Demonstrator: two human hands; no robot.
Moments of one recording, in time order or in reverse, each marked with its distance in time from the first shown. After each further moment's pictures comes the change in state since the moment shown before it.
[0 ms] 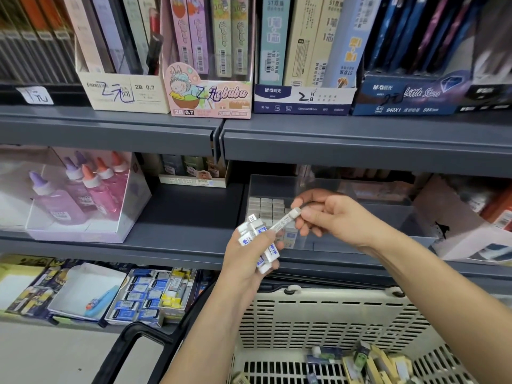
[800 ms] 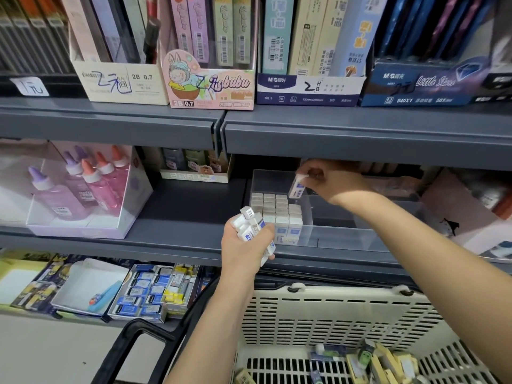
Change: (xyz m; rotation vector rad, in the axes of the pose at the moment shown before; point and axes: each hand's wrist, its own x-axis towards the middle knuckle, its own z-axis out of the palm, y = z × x) left_hand 0.005 -0.002 -0.002 0.230 0.197 0.177; right_hand 0.057 0.001 -0.023 -0.870 0.275 0.082
